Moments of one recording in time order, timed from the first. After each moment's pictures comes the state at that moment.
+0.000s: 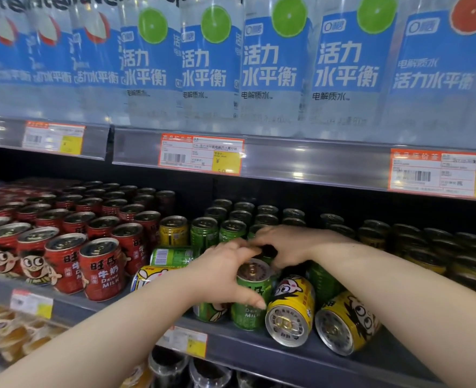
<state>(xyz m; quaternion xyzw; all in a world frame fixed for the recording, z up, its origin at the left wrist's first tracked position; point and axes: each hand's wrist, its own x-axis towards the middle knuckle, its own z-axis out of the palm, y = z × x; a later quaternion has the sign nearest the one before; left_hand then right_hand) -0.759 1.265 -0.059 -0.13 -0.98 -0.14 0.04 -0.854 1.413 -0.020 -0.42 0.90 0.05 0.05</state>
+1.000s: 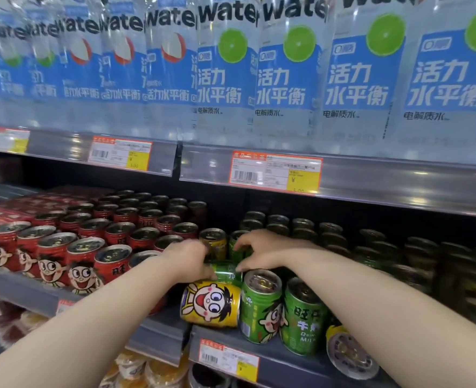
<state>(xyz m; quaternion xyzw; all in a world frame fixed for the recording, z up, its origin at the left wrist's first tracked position) -0.781 1.133 -0.054 0.07 -1.00 -0.01 0.03 -0.849 1.297 -0.028 -0.39 0.92 -0.08 0.04</state>
